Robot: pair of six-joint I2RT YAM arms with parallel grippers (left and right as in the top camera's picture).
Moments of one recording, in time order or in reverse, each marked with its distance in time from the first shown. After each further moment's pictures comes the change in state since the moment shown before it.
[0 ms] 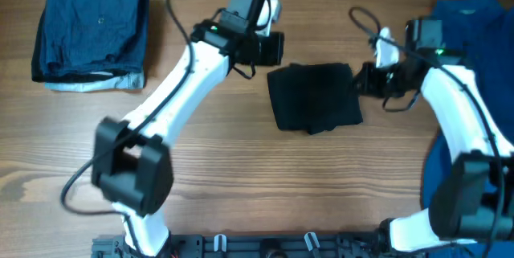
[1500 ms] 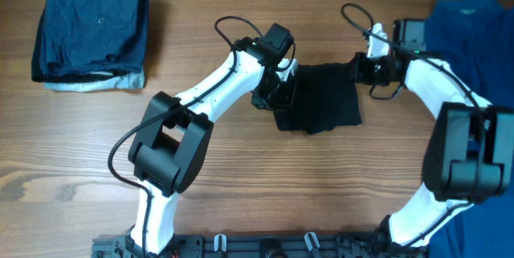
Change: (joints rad) left arm -0.108 0.197 -0.010 -0.225 0.103 0.000; right arm -0.016 0.219 0.018 0.360 -0.010 0.085
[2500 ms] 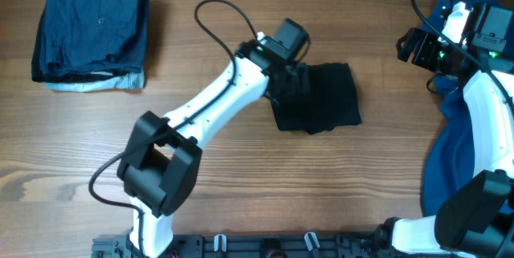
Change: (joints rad) left arm -0.080 -0.125 0.000 0.071 -0.458 -0.361; right arm -0.195 -0.296 0.095 -0.194 0.291 0.002
